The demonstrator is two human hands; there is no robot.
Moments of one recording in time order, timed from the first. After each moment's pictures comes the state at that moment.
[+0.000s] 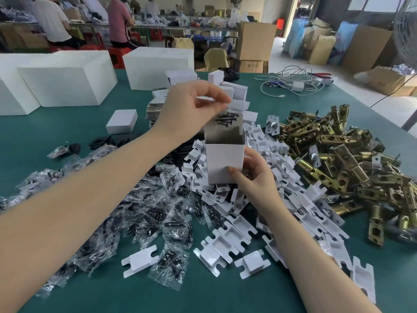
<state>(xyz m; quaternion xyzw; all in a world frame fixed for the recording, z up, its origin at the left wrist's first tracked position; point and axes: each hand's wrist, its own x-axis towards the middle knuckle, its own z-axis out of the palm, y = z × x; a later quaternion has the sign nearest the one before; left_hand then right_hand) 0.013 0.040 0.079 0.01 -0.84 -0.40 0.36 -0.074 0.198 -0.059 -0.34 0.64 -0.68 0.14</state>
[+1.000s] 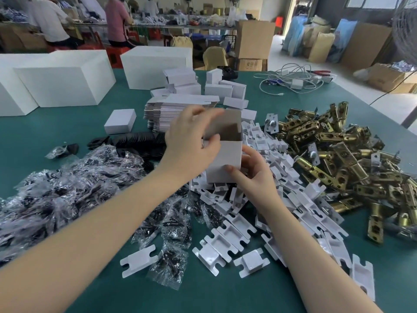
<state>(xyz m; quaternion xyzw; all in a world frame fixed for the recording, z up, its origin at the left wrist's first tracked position) 0.023 0.057 0.028 0.12 -0.91 -0.19 0.34 -0.077 0.197 -0.063 -0.34 0.64 -0.67 0.14</state>
